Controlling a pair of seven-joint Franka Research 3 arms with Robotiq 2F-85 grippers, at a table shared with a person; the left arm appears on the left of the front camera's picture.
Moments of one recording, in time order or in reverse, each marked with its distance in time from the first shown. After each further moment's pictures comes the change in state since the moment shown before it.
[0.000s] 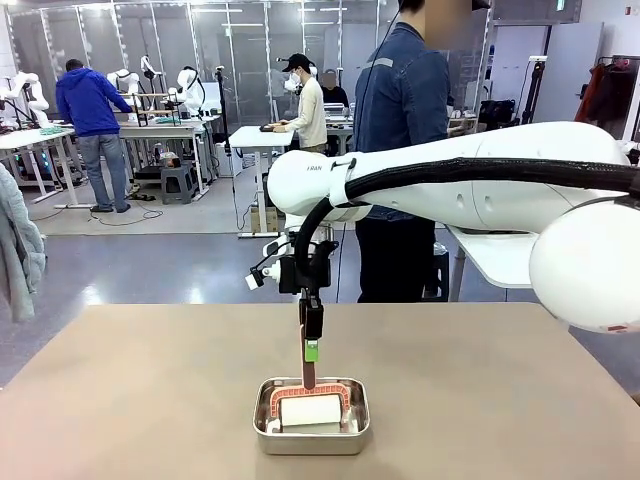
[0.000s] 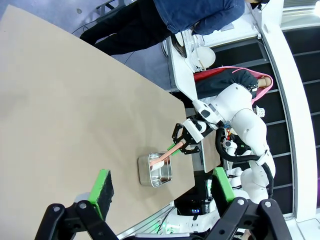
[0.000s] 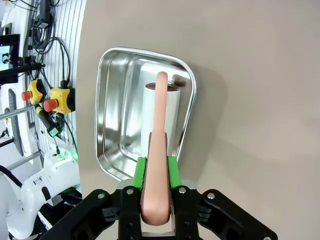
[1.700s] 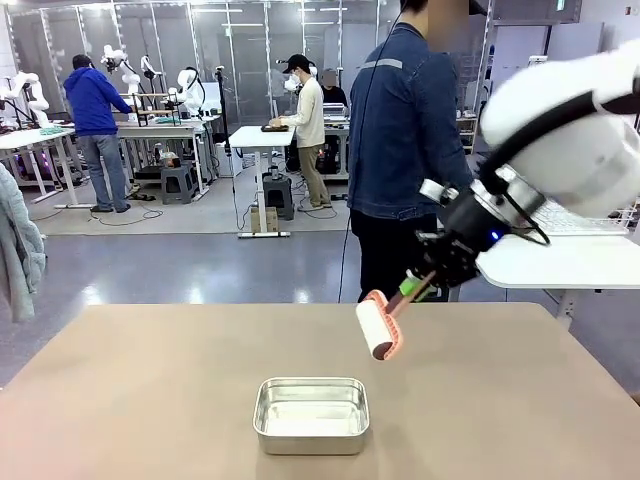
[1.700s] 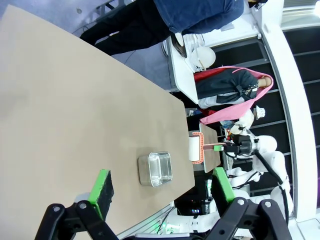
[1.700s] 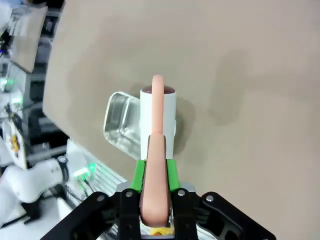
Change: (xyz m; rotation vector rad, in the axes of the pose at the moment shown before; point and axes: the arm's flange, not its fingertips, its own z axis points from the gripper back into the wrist) left arm 0.000 0.000 0.000 0.000 0.000 0.000; right arm -0.243 0.181 0.048 -0.131 -0.921 -1.251
